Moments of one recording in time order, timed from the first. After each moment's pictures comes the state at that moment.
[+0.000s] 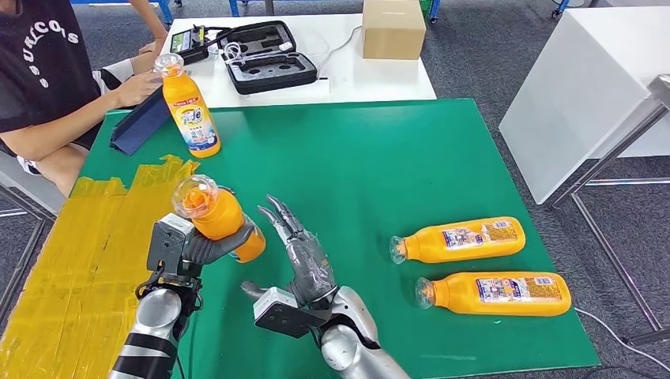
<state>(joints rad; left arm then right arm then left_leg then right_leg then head) -0.22 -0.14 -0.13 -1.31 -0.23 0.13 -0.32 -0.18 0.29 0.60 -1.18 0.60 -0.38 -0.47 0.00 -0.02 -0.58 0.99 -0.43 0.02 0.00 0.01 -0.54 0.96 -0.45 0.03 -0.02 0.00</state>
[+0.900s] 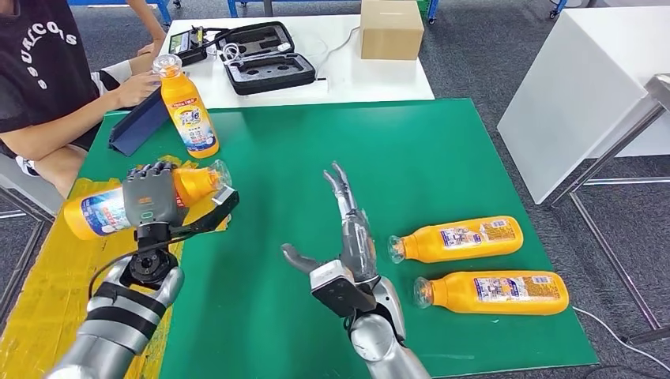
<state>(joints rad) -0.50 0.07 -0.39 -1.00 -1.55 0.51 0.56 -0.10 0.28 0.44 -1.43 0.52 -0.37 -0.47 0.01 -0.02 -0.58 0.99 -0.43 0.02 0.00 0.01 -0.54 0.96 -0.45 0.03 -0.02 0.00</state>
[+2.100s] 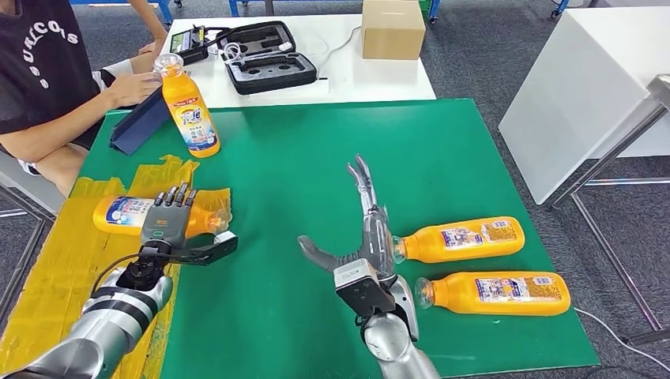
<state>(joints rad) -0.60 0.07 -0.25 -0.52 -1.50 0.51 0.19 -0.07 0.26 0.40 -1.52 0.49 -0.39 -0.48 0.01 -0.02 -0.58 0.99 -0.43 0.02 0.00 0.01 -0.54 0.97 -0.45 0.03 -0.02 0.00</state>
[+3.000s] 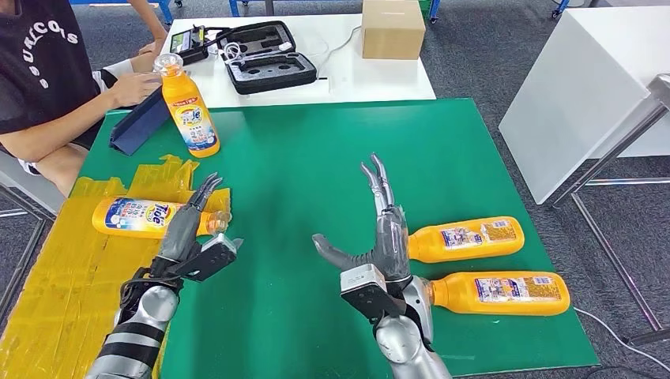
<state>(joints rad) -0.27 -0.06 -0.05 -1.15 -0.83 0.25 -0.41 -0.05 0.23 0.36 -1.58 0.59 -0.41 -0.47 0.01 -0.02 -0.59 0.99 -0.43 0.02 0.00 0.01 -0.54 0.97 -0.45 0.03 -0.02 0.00</state>
